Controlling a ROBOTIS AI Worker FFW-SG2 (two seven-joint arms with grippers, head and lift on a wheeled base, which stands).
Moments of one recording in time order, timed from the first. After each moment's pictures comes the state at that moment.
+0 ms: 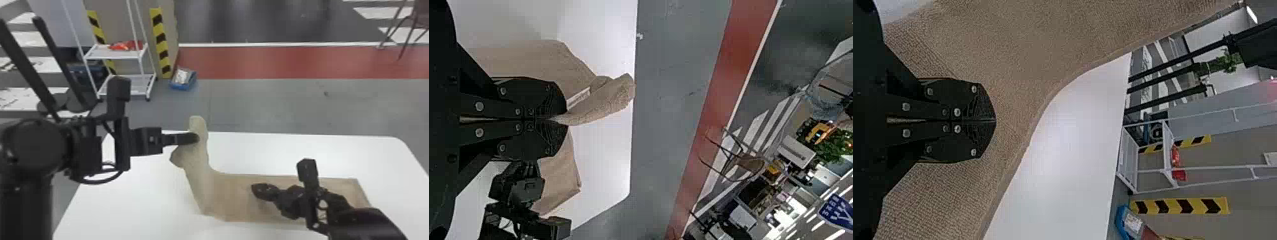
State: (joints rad) left arm -0.20 0.11 0.18 -2.06 0.59 1.57 -0.29; right arm -0.11 0.00 -0.05 -1.15 0.19 0.25 0.83
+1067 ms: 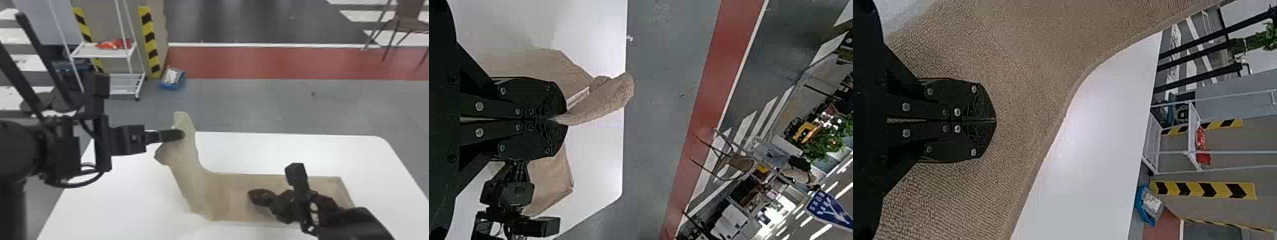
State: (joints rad) left arm -0.18 0.11 0.20 -2.11 0.59 1.57 -0.30; right arm -0.08 0.00 -0.04 -1.18 0.30 0.30 0.78
